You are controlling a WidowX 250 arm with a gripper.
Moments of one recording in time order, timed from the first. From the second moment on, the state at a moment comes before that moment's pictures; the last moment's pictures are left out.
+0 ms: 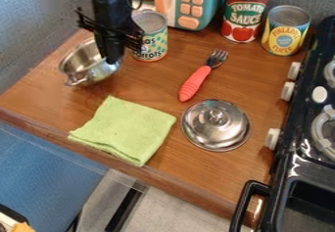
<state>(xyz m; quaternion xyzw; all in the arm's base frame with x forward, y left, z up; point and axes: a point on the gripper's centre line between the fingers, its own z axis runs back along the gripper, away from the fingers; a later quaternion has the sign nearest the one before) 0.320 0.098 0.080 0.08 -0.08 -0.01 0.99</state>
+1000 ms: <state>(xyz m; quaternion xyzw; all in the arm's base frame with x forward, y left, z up) 0.362 0.141 0.061 0.10 -0.06 -0.01 0.99</state>
